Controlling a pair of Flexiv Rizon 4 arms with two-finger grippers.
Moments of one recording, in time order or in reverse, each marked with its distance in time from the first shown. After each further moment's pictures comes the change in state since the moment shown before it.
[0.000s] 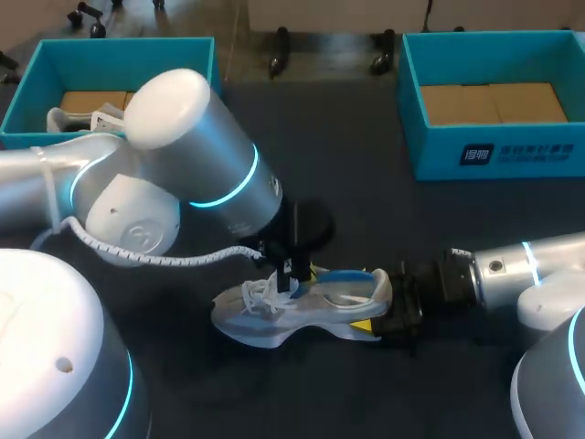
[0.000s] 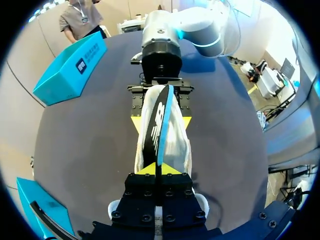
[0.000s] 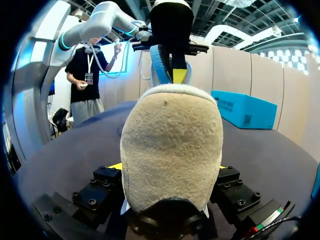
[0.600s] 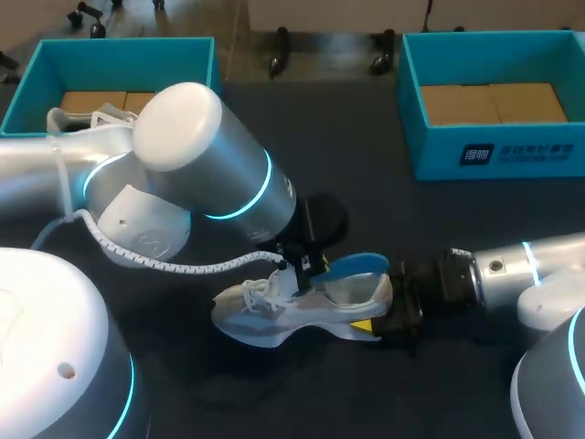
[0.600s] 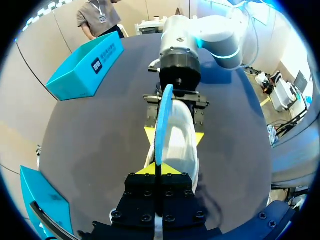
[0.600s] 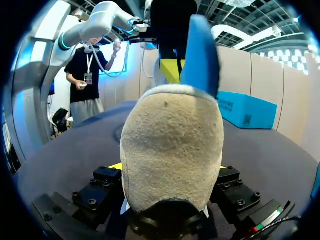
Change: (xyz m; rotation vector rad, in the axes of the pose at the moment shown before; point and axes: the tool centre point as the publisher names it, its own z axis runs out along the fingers) left arm -0.011 -0.027 0.000 0.029 -0.100 -0.096; right arm 0.000 0.000 0.000 0.000 0.000 0.000
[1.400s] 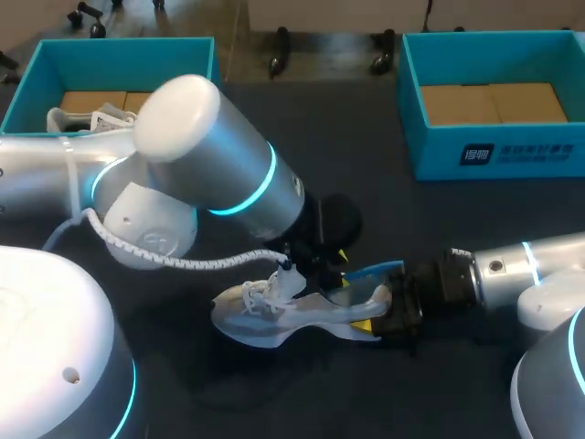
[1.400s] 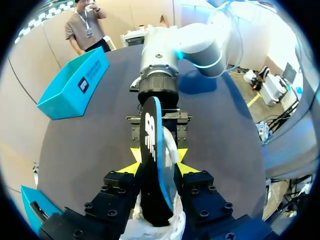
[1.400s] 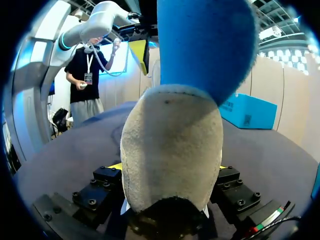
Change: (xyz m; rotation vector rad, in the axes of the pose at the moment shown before) left arm 0.019 -0.023 -0.010 0.077 0.095 0.104; right arm 0.000 0.000 0.000 0.000 0.000 0.000
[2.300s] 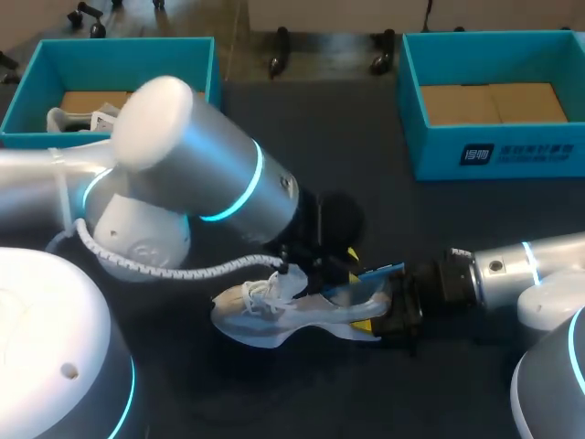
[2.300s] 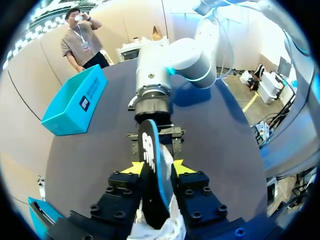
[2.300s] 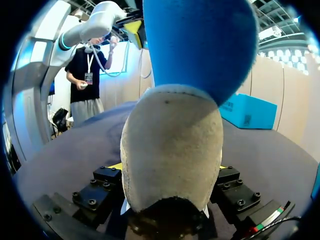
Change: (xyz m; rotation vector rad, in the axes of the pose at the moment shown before) left arm 0.014 -0.025 -0.013 0.077 -0.046 0.069; right arm 0.000 0.000 0.000 0.000 0.000 0.000
